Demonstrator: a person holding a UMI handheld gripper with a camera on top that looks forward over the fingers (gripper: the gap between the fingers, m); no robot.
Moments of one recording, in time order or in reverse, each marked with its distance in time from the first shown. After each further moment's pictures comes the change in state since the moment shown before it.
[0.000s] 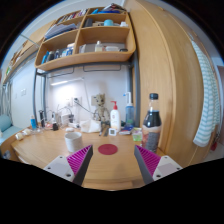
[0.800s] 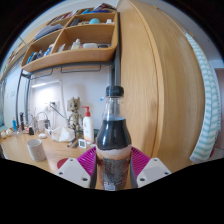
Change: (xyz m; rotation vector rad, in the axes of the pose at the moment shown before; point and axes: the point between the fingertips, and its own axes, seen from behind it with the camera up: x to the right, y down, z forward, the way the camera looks) arm 0.131 -0.023 0.108 0.086 0.087 -0.028
